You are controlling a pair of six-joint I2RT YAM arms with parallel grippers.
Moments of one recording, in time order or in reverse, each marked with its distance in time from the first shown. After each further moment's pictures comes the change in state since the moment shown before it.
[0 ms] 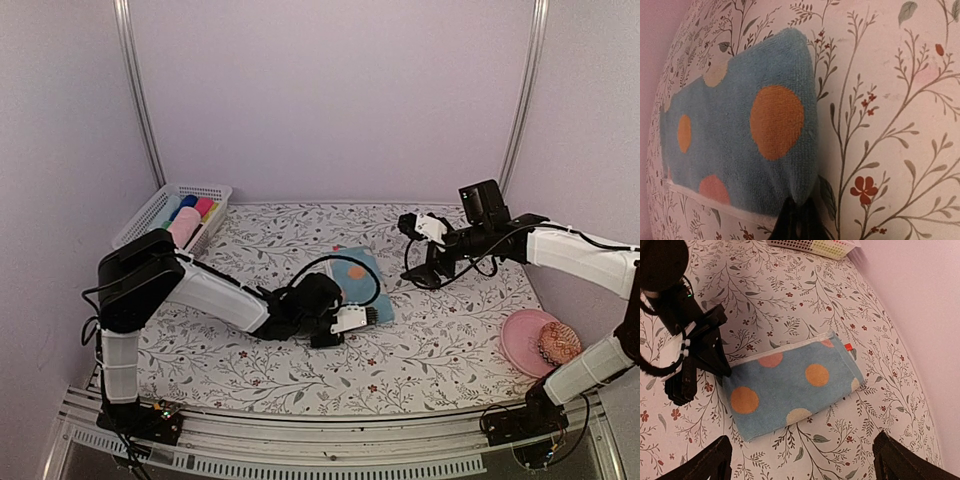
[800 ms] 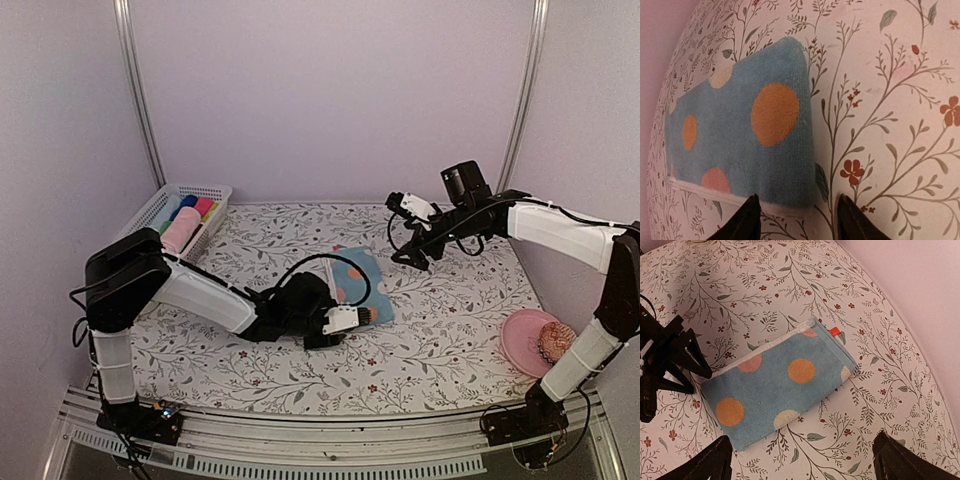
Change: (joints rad) left arm 0.010 -0.083 -0.098 0.056 0.061 0.006; right arm 0.013 0.168 0.219 -0.130 0.089 0.155
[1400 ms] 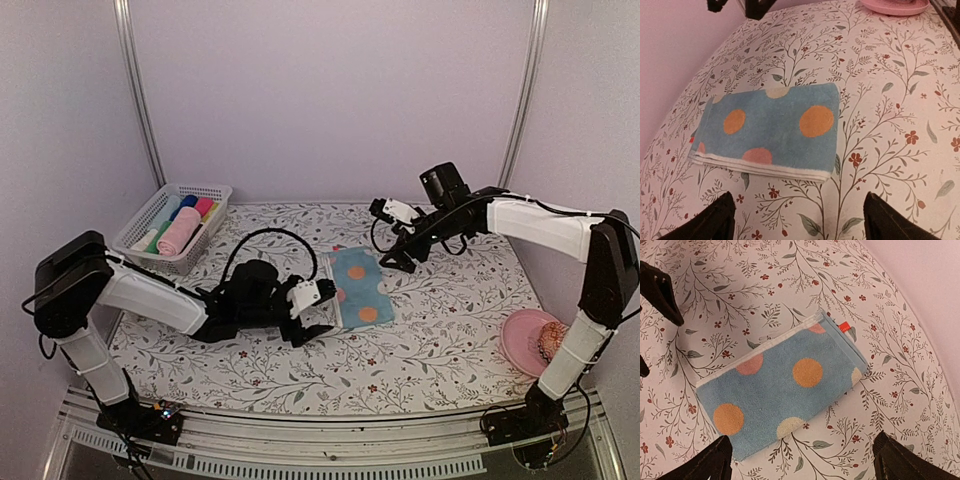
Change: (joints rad) left arm 0.105 -0.290 -0.302 0.268 0.171 -0.241; right arm 0.060 0.132 0.103 -0.046 0.070 0.020
